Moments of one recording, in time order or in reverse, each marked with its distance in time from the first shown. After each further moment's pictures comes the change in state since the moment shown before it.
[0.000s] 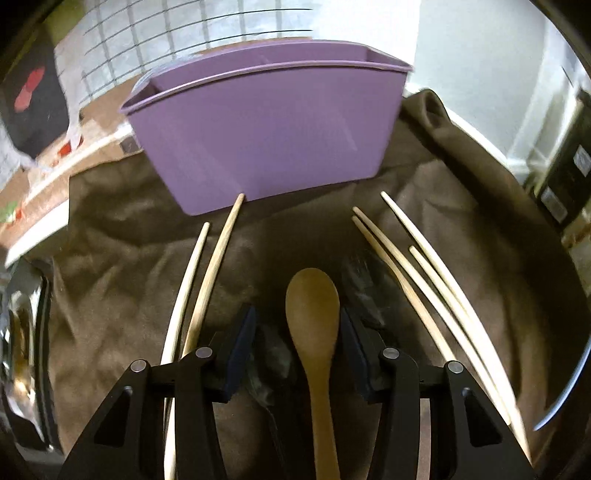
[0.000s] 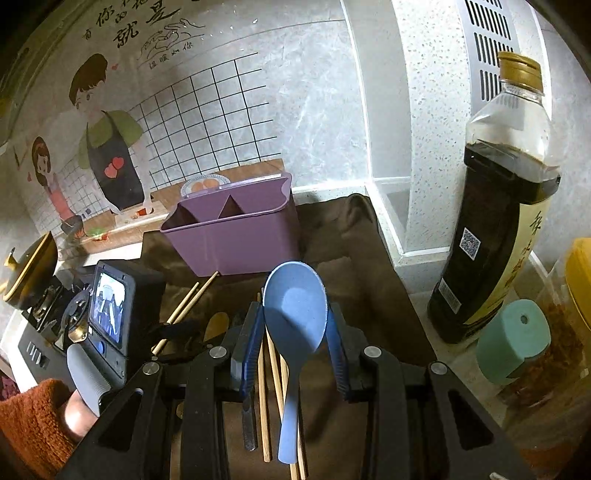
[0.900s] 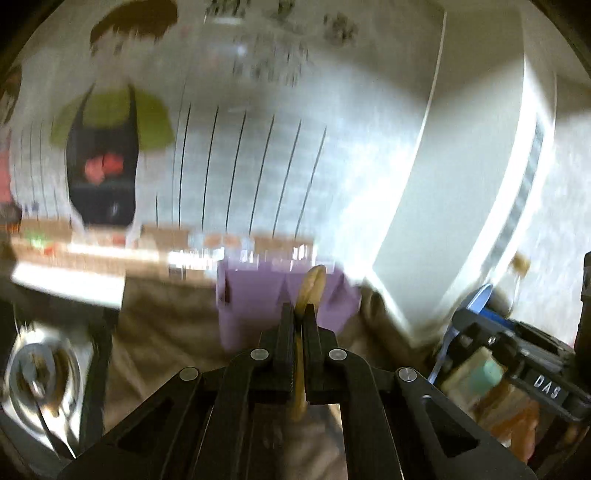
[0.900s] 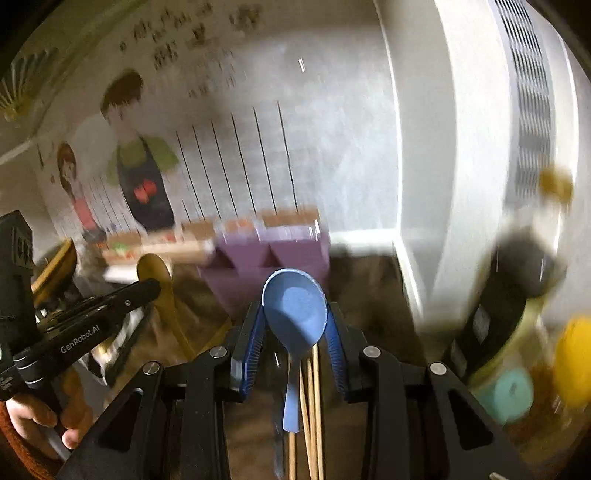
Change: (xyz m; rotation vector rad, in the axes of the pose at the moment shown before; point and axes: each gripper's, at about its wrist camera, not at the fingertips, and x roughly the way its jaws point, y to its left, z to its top) left arm -0.196 0.061 0.044 -0.182 -0.487 -0.182; right arm -0.042 0.036 0.070 -0.090 -0.158 0.067
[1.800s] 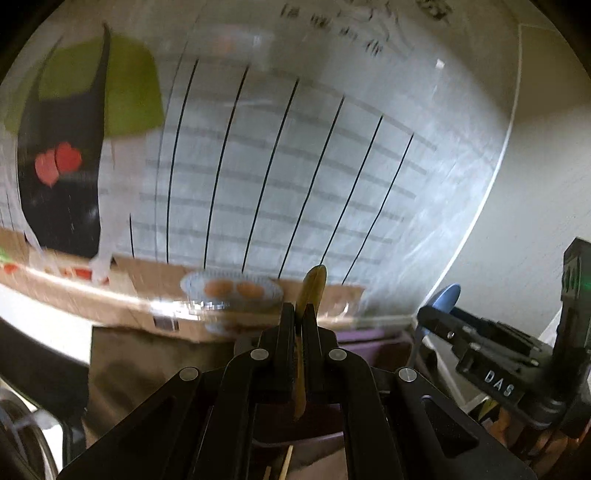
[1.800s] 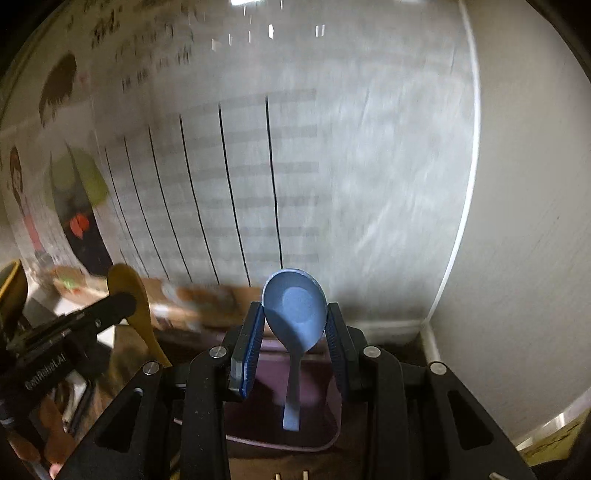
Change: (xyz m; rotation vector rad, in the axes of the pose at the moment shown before) left arm 0.147 0.064 0.034 -0.063 0.037 -0.004; right arm 0.183 -0.004 0.054 -0.049 0.070 -0.090
